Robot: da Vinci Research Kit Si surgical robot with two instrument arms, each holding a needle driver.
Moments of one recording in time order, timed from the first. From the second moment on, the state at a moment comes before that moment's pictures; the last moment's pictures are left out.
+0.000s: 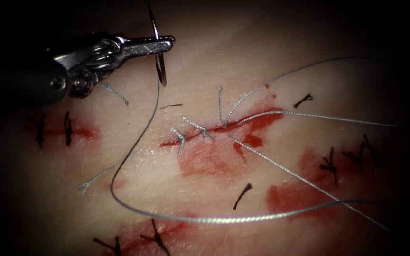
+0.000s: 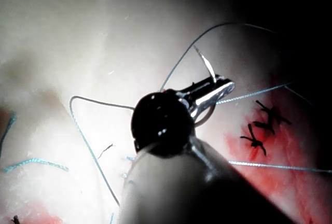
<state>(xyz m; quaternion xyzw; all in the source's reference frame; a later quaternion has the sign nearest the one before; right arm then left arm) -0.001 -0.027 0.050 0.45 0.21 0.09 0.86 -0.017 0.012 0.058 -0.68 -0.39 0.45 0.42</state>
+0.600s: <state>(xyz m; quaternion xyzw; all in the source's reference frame) -0.003 -0.018 0.045 0.24 0.33 0.19 0.89 -0.017 0.012 0.058 -0.68 -0.39 0.45 0.42</state>
